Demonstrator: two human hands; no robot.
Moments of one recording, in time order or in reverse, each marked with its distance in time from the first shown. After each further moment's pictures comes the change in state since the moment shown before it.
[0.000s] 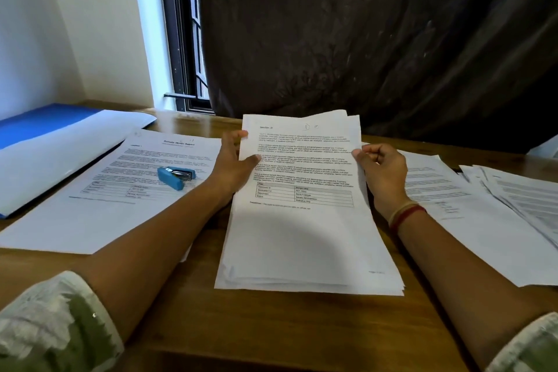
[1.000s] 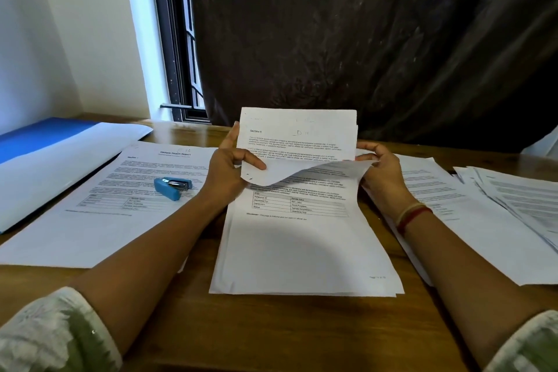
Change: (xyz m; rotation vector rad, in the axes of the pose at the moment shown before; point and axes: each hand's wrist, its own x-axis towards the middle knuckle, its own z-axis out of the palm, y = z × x) left_hand 0.003 -0.004 -0.003 0.055 -0.043 0.514; right_hand 0.009 -0.001 -0.013 0.221 -0.247 0.116
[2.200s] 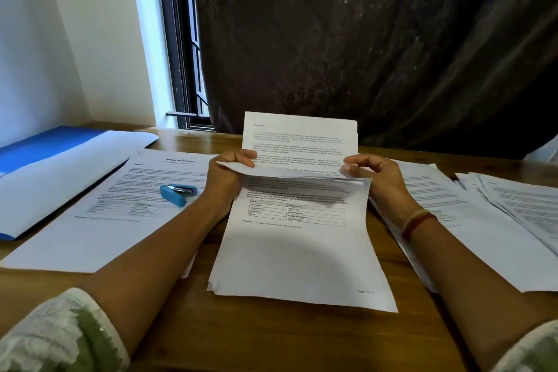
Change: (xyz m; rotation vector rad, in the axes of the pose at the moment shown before) left_hand 0.003 0.008 -0.002 -0.394 0.151 -0.362; right_hand -0.009 -0.005 -0.004 0.039 -0.161 -0.011
